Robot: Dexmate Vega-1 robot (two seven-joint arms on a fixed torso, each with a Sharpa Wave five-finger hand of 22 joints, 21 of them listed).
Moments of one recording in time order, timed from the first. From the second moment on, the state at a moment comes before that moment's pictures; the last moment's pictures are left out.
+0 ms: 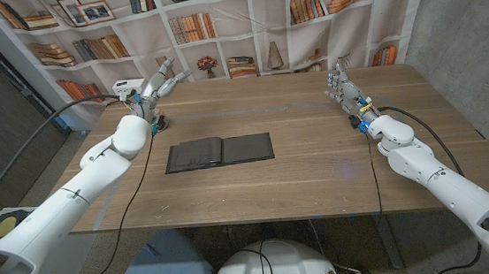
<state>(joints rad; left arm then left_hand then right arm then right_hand) 0.82 0.81 0.37 -1.67 -0.04 0.00 0.28 0.36 -0.02 0.38 -0.16 0.18 -0.05 -0.06 0.19 0.18 0.03 -0.02 0.22 0.19 -0.07 -0.02 0.18 0.17 0.05 0.00 0.18 0.17 -0.77 -0.57 -0.37 -1.22 0.63 0.34 0.17 0.36 0.06 -0.27 0.04 0.24 -0.09 0.08 0.20 0.19 -0.10 0.10 0.21 0.19 -0.17 0.05 0.20 0.20 -0.01 0.12 0.19 0.17</state>
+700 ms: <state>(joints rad) 0.79 0.86 0.37 -1.71 0.00 0.05 0.23 0.36 -0.01 0.38 -0.16 0.18 -0.04 -0.06 0.19 0.18 0.03 -0.02 0.22 0.20 -0.07 -0.02 0.18 0.17 0.04 0.01 0.18 0.17 -0.75 -0.57 -0.37 -1.17 0.63 0.35 0.20 0.35 0.06 -0.27 0.04 0.24 -0.09 0.08 0.20 0.19 -0.09 0.10 0.21 0.19 -0.17 0.05 0.20 0.20 -0.01 0.12 0.19 0.17</state>
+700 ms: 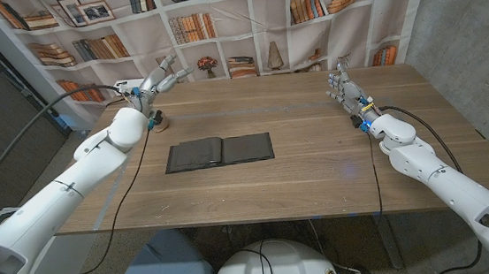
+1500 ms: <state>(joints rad) 0.80 0.93 0.36 -1.77 0.04 0.12 0.20 0.37 -0.01 0.38 -0.16 0.18 -0.01 -0.06 0.20 0.18 0.04 -0.04 0.22 0.20 -0.07 -0.02 0.18 0.17 0.04 0.01 0.18 0.17 -0.72 -0.55 -0.38 -1.13 0.62 0.36 0.21 0.35 0.06 -0.27 0.04 0.24 -0.08 0.08 0.20 0.19 -0.08 0.10 0.21 0.19 -0.17 0.05 0.21 0.20 -0.01 0.12 0.19 0.17</state>
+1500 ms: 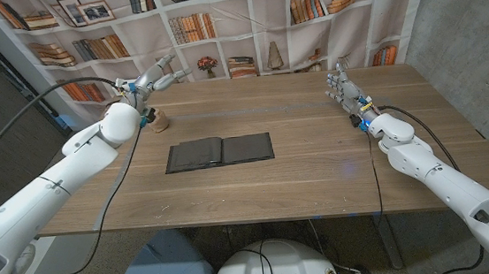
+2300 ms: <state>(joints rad) 0.75 0.97 0.41 -1.77 0.17 0.17 0.17 0.41 0.00 0.38 -0.16 0.18 0.03 -0.06 0.20 0.18 0.10 -0.05 0.24 0.20 -0.02 -0.04 0.19 0.17 0.08 -0.02 0.19 0.17 -0.73 -0.55 -0.39 -1.14 0.62 0.35 0.19 0.35 0.06 -0.27 0.04 0.24 -0.08 0.08 0.20 0.19 -0.08 0.10 0.21 0.19 -0.17 0.05 0.21 0.20 -0.01 0.12 0.19 0.17</state>
